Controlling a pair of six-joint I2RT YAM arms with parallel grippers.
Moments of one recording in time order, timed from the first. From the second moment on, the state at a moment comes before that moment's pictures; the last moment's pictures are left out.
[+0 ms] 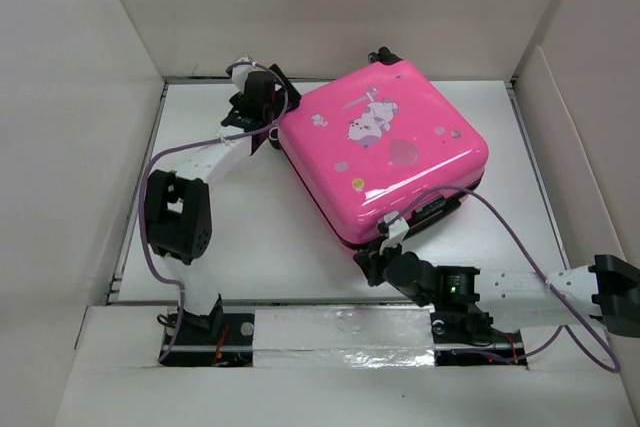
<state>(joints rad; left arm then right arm) -0.34 1.75 1.34 -0.04 -0.30 -0.78 1.36 0.96 0.38 0.14 0.57 0.62</state>
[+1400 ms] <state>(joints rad) -0.12 1.20 0.40 0.68 -0.25 -1.06 1.10 0.58 0.35 -0.29 0.19 0.50</state>
